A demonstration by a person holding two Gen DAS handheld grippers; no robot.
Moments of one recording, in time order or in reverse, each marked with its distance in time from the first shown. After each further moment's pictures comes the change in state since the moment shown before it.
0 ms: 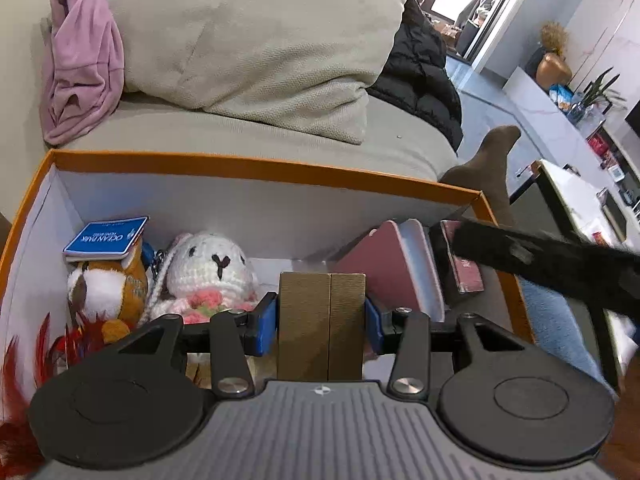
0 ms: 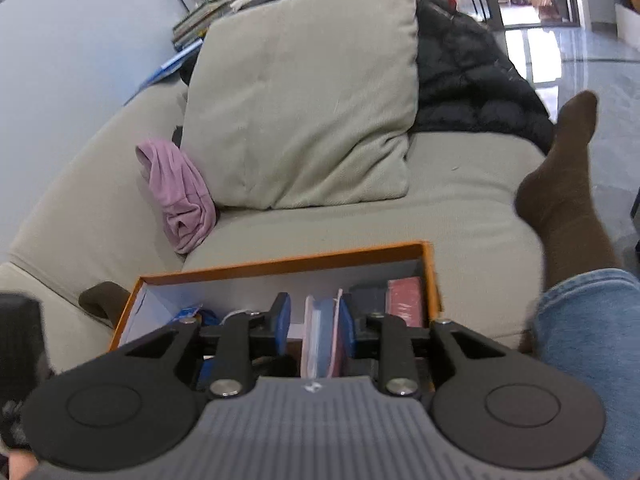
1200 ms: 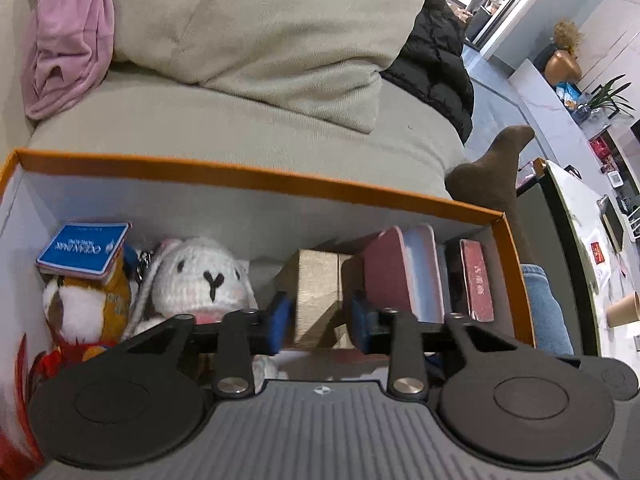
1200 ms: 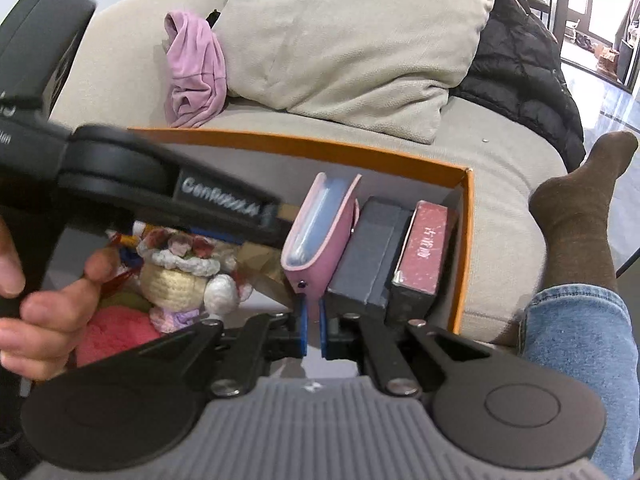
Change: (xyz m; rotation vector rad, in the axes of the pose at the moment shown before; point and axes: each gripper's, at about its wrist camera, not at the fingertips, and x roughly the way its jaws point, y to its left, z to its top) left arm 0.025 0.016 0.025 -0.080 0.111 -0.056; right arm 0.046 0.020 -0.039 -0.332 0.184 -0.091
